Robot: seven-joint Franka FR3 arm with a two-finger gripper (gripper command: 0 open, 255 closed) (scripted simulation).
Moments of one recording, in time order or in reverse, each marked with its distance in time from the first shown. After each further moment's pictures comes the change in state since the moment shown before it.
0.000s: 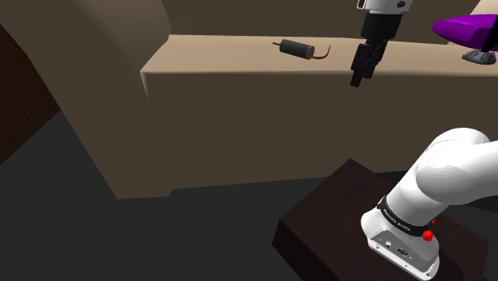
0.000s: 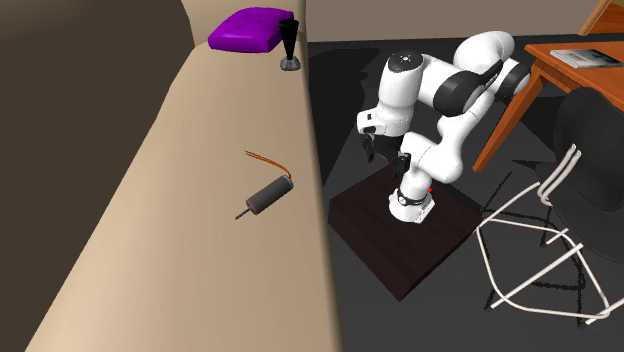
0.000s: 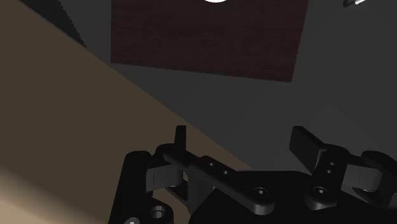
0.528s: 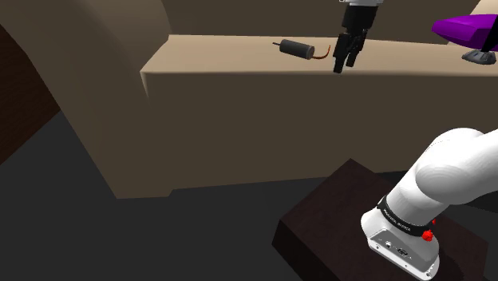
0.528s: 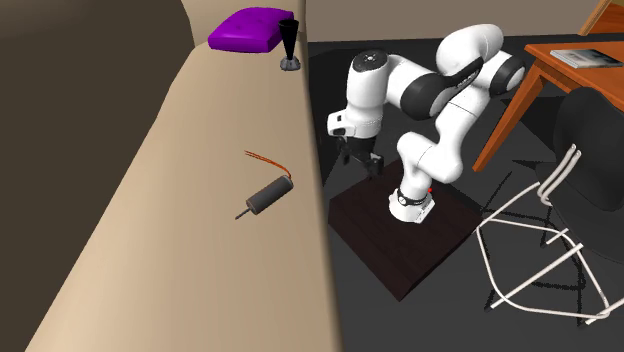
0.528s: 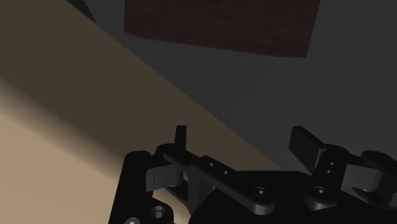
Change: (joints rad) arm -0.009 0.227 -0.059 0.158 -0.033 0.080 -0.075
